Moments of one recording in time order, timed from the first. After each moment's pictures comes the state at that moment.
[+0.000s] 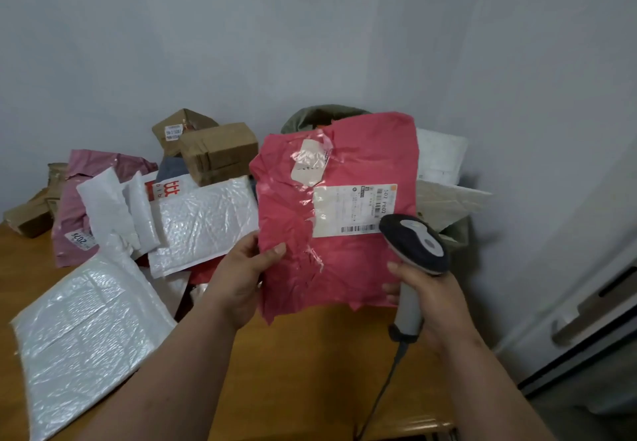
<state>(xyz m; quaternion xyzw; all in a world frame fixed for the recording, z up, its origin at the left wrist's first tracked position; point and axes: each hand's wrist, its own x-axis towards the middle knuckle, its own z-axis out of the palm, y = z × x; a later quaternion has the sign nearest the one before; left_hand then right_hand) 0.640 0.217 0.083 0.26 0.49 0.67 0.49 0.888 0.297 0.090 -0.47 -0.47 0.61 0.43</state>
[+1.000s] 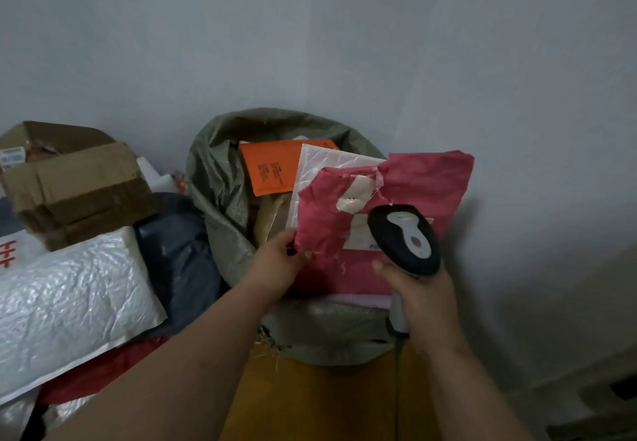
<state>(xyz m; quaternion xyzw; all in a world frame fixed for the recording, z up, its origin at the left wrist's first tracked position) 0.685 0.497 0.048 0.45 0.64 0.49 0.39 0.903 0.504 0.074 -0.47 -0.52 0.49 0.50</state>
